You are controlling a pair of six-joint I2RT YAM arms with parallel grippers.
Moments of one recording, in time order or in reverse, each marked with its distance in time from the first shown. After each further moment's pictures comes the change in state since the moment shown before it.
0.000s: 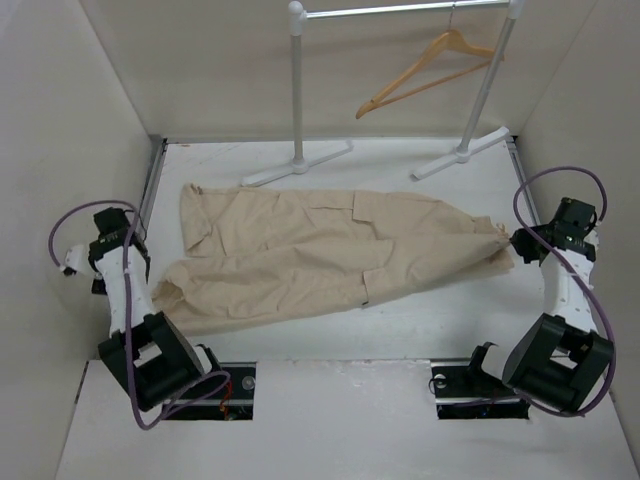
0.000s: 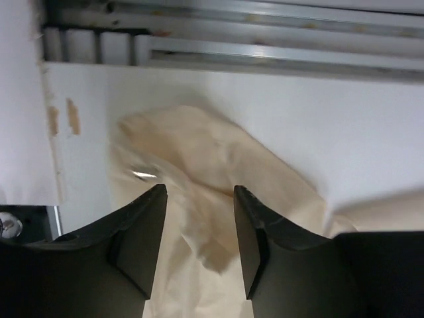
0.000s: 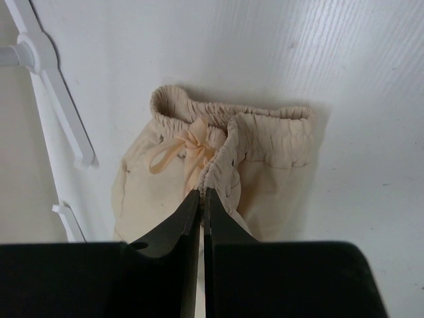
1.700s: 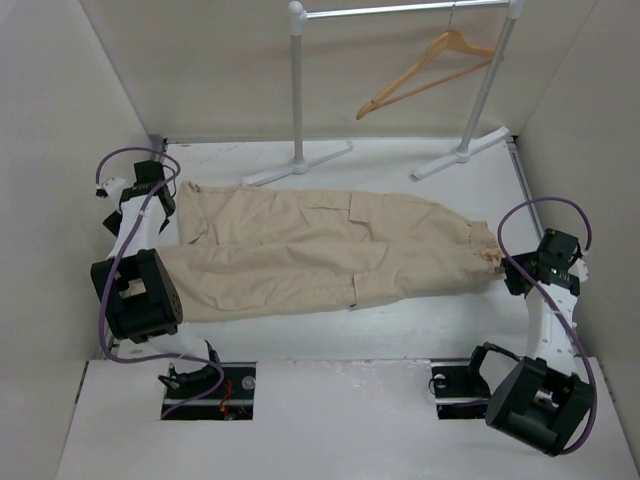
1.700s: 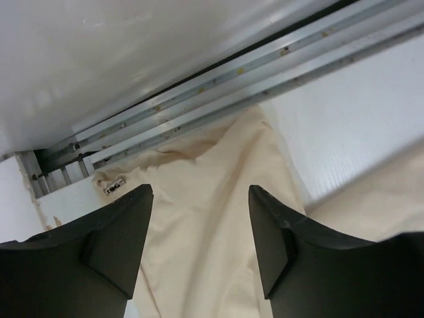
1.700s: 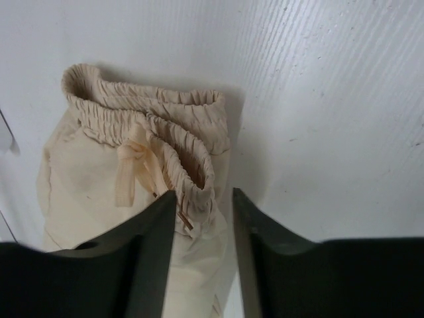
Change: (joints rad) left arm -0.308 0.364 0.303 0.163 -0.290 0.340; right arm 0.028 -0.250 -0.247 -0.061 0.087 -0.047
